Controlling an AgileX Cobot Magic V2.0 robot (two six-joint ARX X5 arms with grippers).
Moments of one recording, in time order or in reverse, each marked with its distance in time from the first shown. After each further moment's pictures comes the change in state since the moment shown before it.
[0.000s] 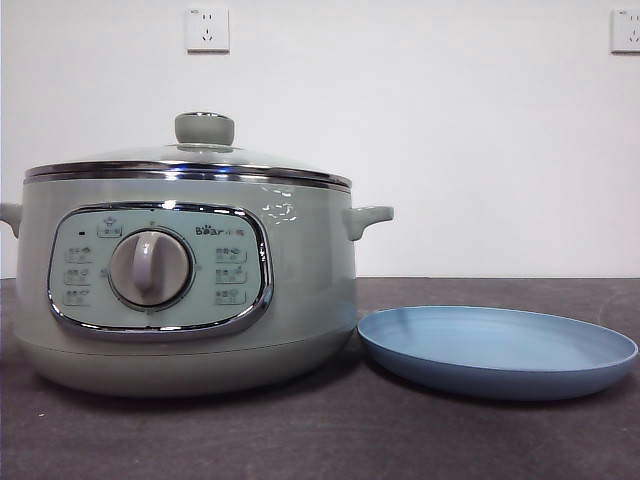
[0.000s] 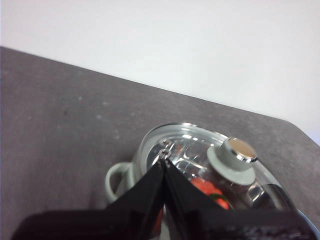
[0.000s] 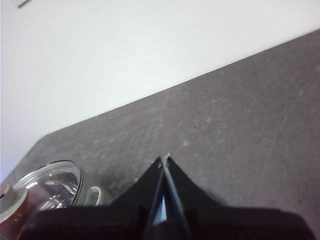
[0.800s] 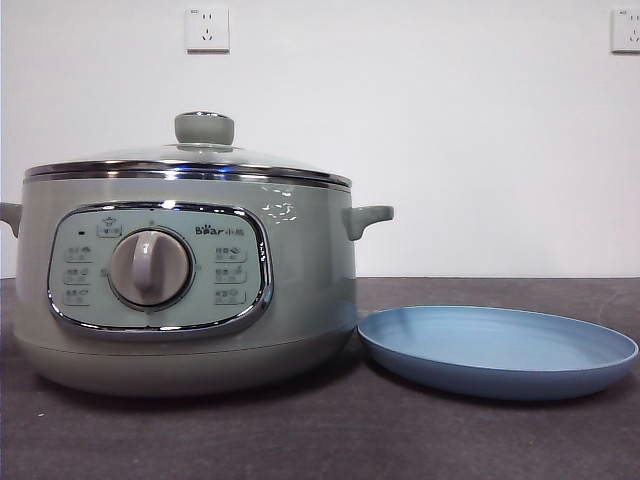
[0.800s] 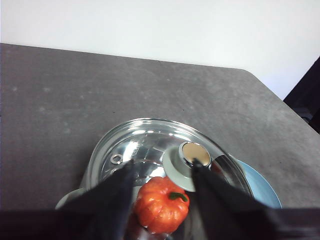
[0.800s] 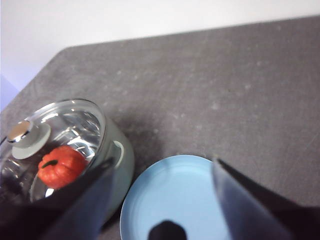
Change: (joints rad) left arm -0.019 0.417 0.336 -0.100 0.222 0.143; right arm 0.000 0.422 0.344 -0.202 -0.234 -0.259
